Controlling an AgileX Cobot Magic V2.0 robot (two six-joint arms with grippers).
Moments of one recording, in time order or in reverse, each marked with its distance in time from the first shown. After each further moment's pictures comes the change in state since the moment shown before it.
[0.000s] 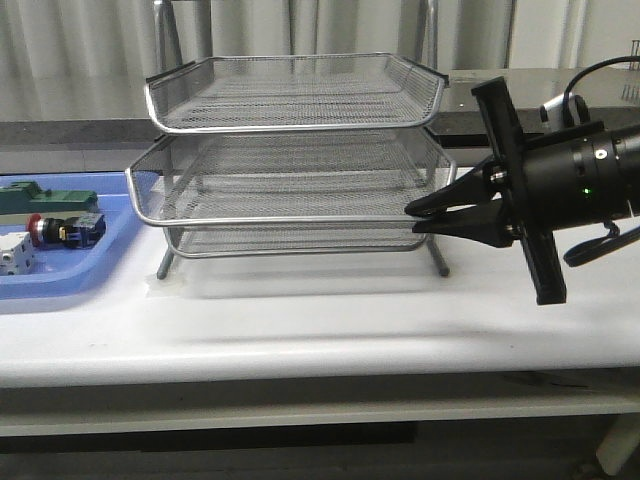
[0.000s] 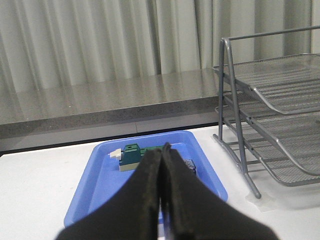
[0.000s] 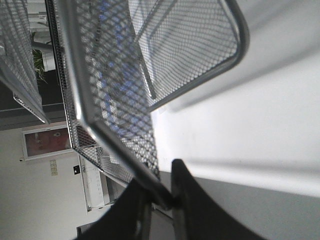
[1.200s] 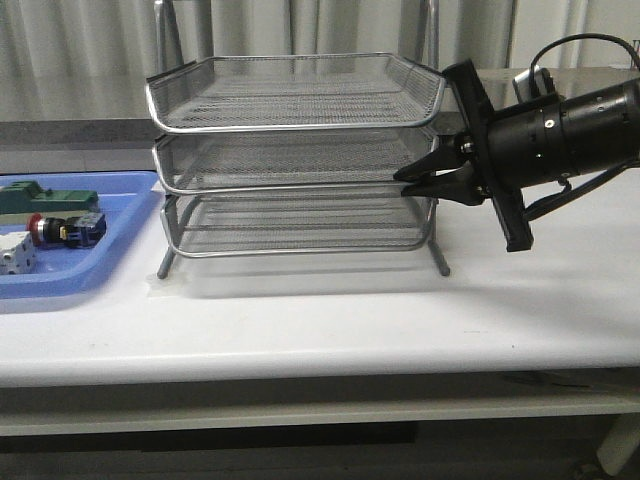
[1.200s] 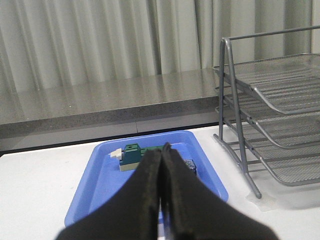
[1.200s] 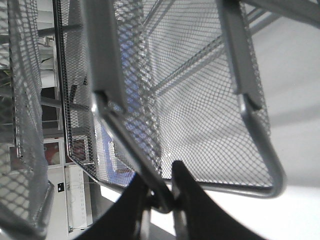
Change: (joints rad) left arm 0.000 0.000 0.000 0.000 0.000 0.000; right arm 0.007 0.116 -0.281 -0.020 -0.098 0.056
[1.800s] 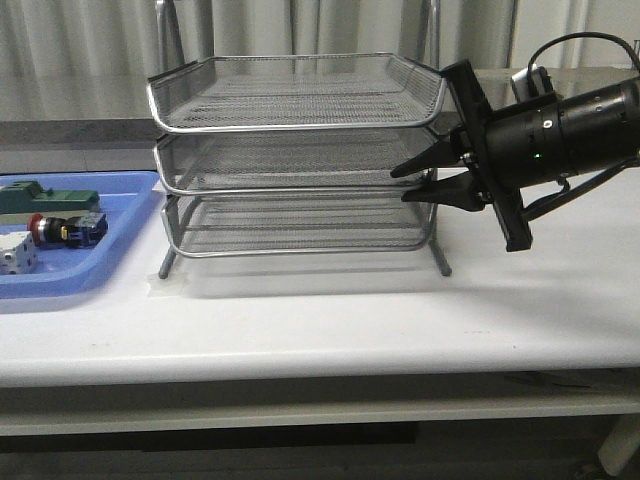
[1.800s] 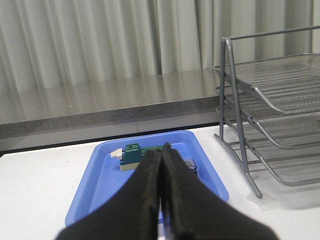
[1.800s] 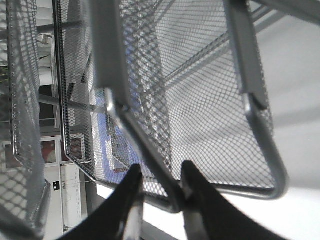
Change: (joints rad) left arm 0.000 0.000 0.000 0.000 0.000 0.000; right arm 0.000 -0.002 0.000 -0.001 -0.007 -0.011
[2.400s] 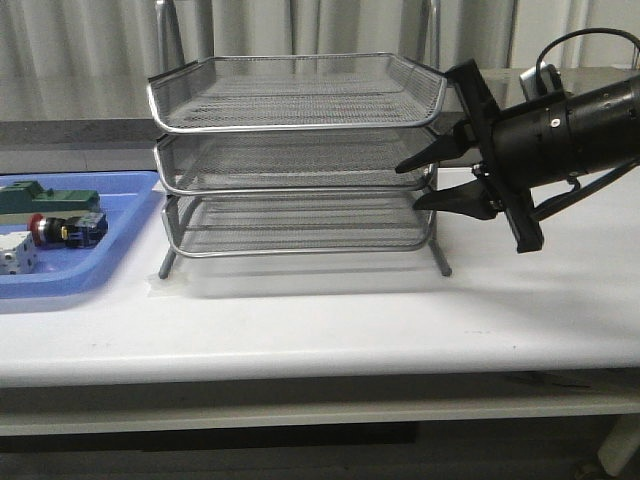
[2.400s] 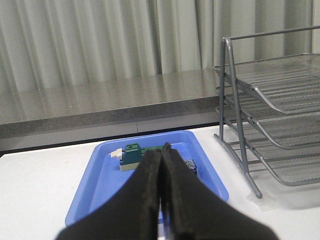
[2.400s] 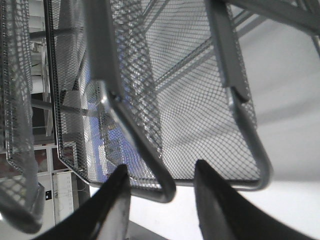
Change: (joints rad) left arm 0.000 0.000 0.000 0.000 0.000 0.000; right arm -0.001 -0.027 0.031 0.002 -0.042 0.000
